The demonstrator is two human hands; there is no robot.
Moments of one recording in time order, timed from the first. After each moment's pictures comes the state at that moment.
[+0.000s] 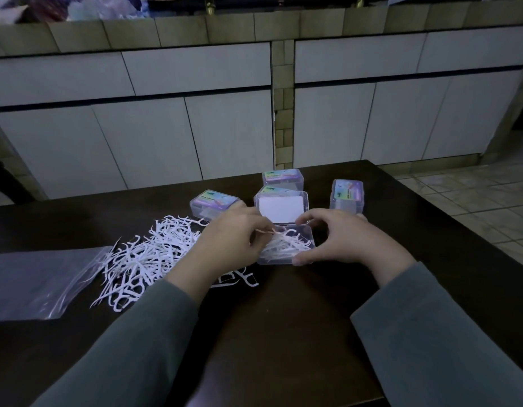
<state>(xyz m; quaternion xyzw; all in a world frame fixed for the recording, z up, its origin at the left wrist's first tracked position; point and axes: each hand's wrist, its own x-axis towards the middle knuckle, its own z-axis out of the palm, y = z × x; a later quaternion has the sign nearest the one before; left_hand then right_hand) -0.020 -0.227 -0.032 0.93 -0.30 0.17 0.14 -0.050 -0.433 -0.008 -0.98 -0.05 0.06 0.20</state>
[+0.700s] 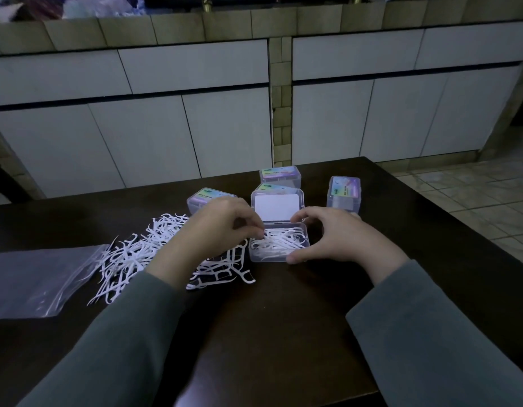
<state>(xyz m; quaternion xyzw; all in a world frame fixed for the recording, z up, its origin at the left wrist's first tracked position) -0.016 -0.215 -0.012 0.93 -0.29 0.07 0.20 -0.048 -0.432 -0.015 -0.97 -0.06 0.05 0.23</state>
